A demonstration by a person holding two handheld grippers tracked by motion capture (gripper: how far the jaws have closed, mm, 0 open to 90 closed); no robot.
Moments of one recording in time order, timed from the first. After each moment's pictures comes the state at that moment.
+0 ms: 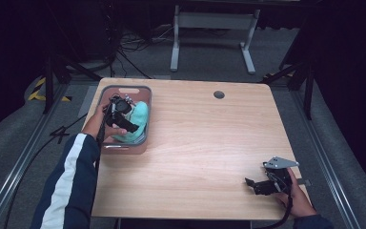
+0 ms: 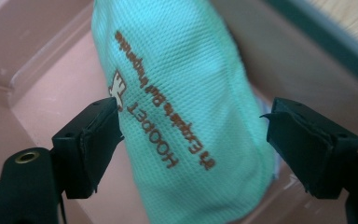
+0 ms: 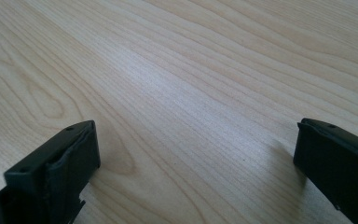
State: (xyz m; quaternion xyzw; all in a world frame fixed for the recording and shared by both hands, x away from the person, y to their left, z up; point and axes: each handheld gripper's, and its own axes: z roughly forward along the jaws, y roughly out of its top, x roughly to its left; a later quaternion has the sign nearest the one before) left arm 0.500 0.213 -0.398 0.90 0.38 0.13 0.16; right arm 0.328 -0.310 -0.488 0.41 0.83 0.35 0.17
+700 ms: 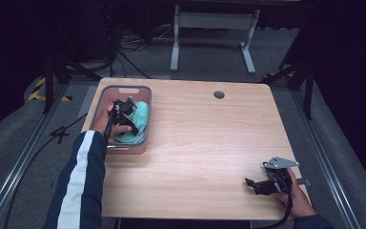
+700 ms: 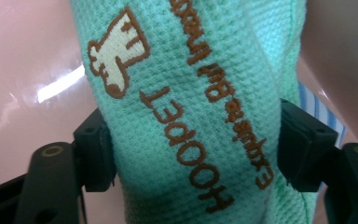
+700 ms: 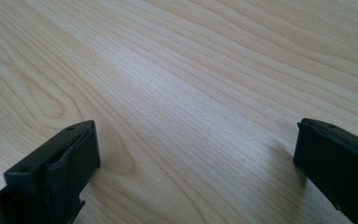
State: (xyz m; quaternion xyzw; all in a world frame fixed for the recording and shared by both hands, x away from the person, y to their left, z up) left arm 0.529 0.218 -0.436 0.89 0.44 0.03 0.12; right arm 0.328 -0.309 -0.488 0.41 0.83 0.35 0.17
